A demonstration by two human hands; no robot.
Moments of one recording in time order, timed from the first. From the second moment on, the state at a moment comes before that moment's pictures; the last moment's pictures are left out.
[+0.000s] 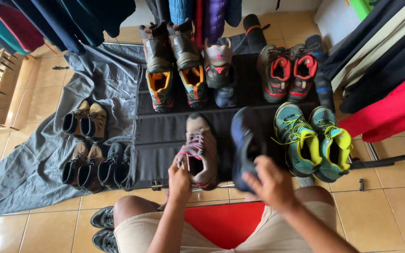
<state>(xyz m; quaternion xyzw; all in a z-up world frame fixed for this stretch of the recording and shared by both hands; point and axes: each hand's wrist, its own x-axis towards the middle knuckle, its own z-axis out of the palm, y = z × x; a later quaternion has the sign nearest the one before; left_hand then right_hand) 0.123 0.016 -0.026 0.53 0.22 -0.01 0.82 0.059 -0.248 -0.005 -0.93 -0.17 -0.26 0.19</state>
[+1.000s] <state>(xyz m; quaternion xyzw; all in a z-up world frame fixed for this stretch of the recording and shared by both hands) 0.066 -0.059 -0.025 0.81 -0.13 -0.12 0.56 0.191 -0.268 0.012 -0.73 -0.07 -0.43 0.53</state>
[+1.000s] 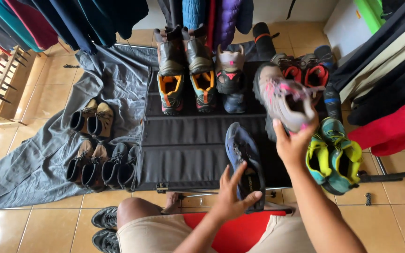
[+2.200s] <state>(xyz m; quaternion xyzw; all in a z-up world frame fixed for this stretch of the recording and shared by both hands) 0.066 -0.055 -0.040 0.81 -0.23 -0.03 0.54 0.081 -0.245 -0.039 -0.73 0.14 0.09 0.67</state>
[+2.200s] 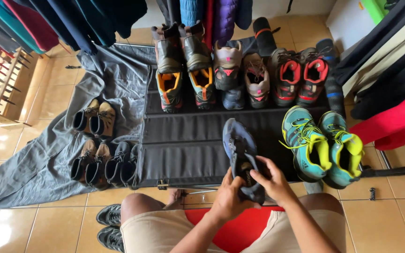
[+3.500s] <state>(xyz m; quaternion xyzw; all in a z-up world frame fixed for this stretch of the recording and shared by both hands) 0.114 0.132 -0.080 0.84 -0.04 0.17 0.51 0.199 -0.214 0.060 -0.84 -0.21 -0.40 0.29</state>
